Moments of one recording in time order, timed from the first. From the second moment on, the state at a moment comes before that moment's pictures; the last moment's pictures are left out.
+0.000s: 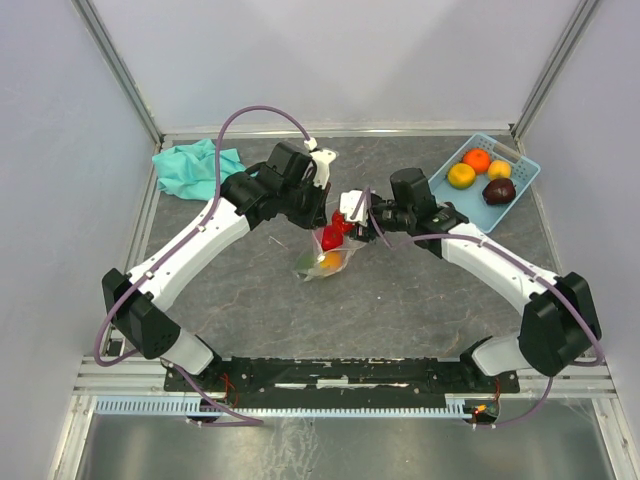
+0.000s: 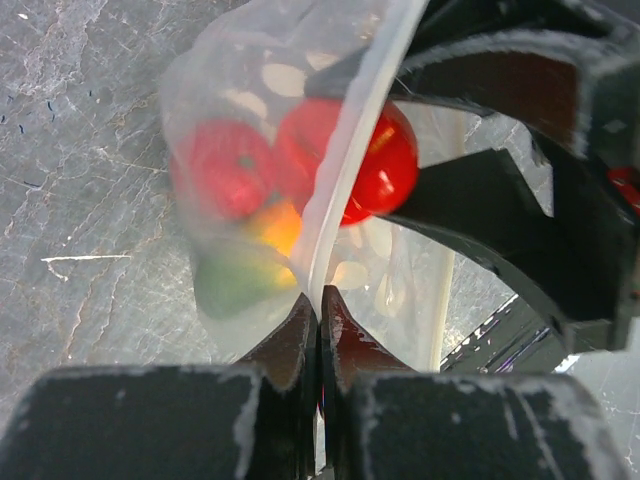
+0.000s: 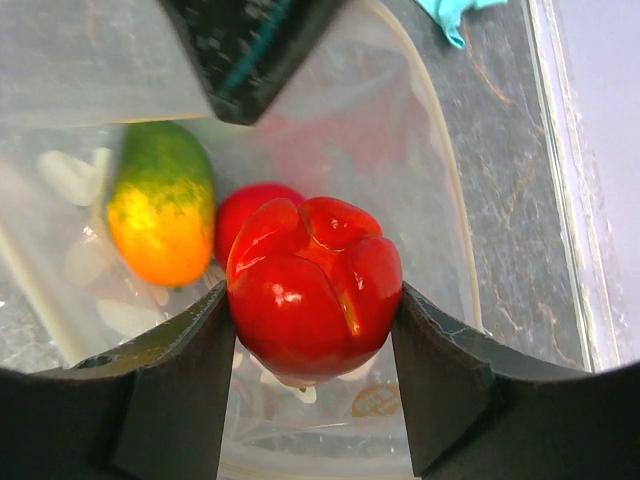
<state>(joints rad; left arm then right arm) -0.69 1.52 1.56 -0.84 0.16 -0.16 0.56 1.41 1.05 -0.20 -0.60 -0.84</state>
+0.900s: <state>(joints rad) -0.69 1.52 1.56 -0.83 0.22 -0.16 0.56 1.45 1.10 -0.07 -0.35 -0.32</state>
